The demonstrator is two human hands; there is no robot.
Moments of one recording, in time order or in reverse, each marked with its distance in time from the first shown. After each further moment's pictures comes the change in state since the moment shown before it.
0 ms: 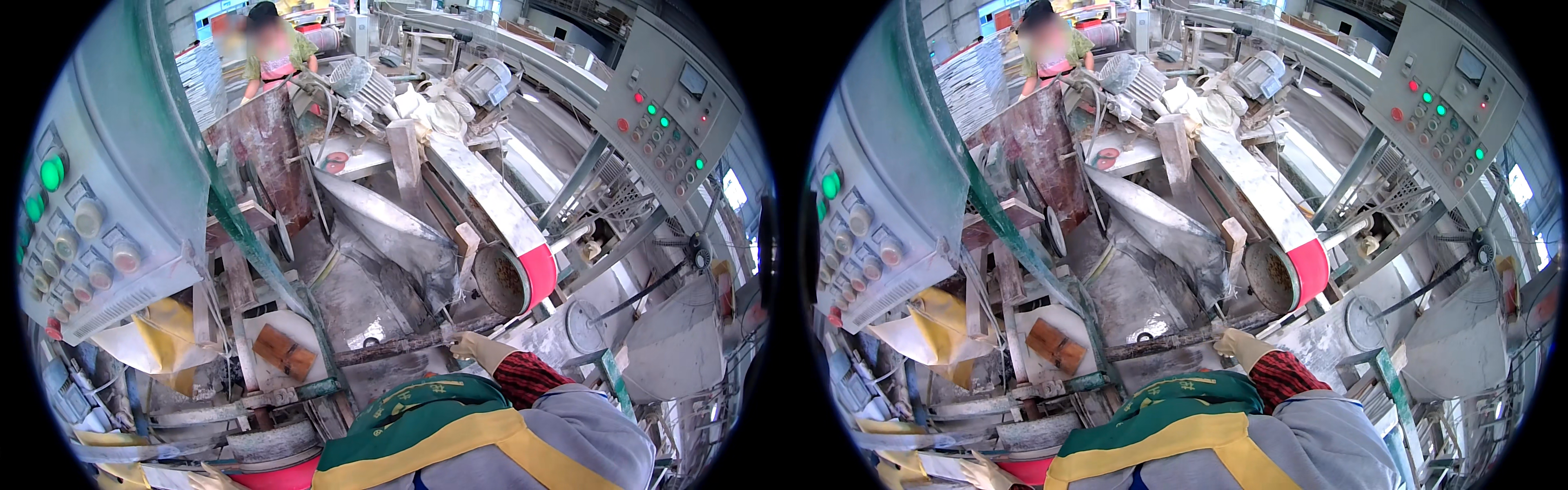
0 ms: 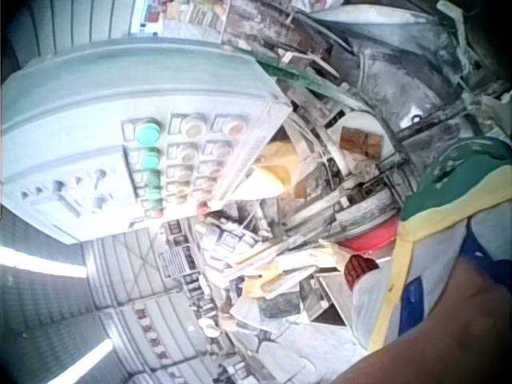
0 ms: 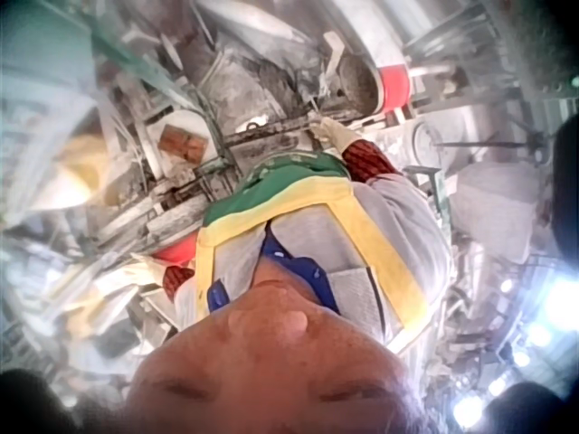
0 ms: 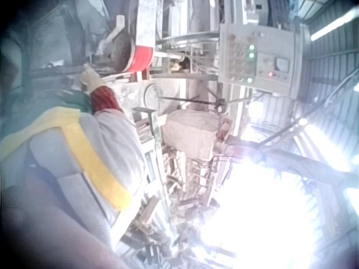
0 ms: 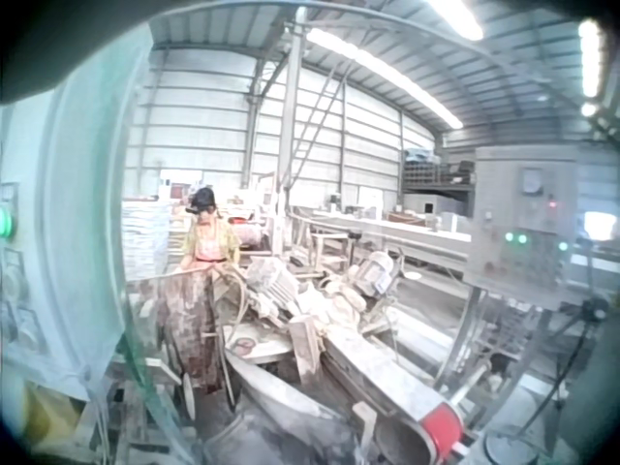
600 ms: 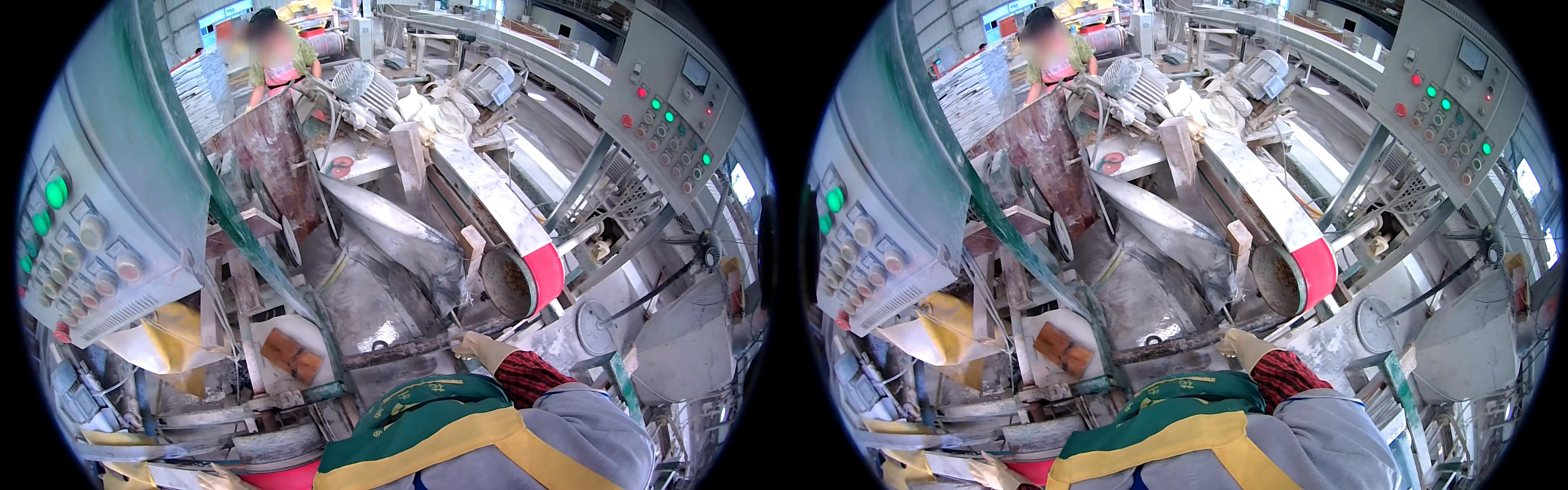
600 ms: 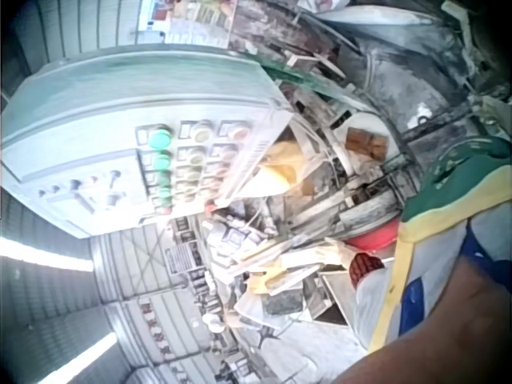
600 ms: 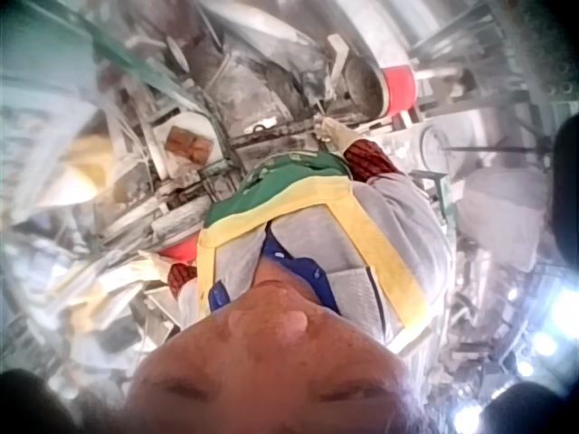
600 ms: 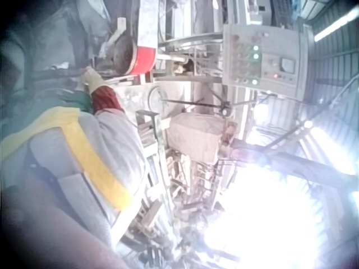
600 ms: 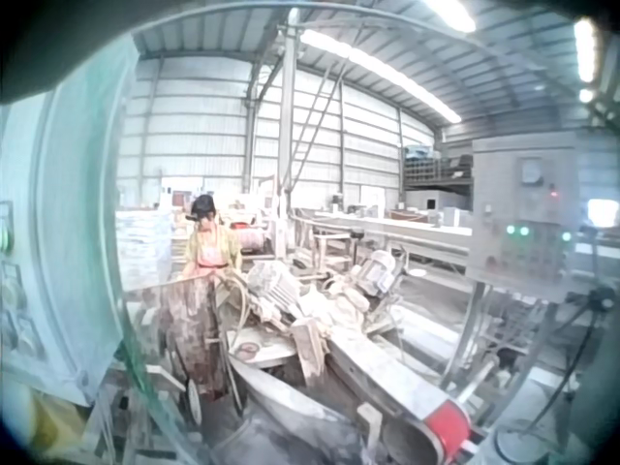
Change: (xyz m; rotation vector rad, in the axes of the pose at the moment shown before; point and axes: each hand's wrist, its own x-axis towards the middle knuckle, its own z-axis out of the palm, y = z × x) left_hand -0.021 0.004 0.014 -0.035 0.010 -0.036; right_hand 0.028 -0.008 -0.017 0.695 -0.345 0.724
